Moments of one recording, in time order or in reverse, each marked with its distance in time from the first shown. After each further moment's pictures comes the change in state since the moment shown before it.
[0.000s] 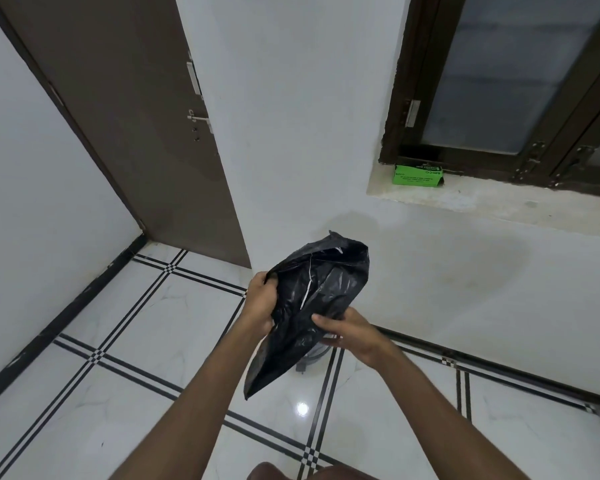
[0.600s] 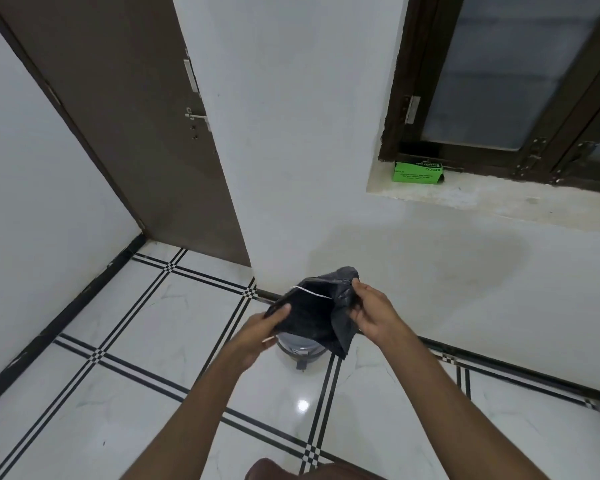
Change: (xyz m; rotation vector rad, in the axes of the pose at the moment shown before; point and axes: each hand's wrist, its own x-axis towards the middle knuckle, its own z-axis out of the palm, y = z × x) left_hand -0.021 -0.038 -0.042 0.222 -0.309 -0.207; right_hand 0.025 -0.020 -0.027 0.638 0.401 0.032
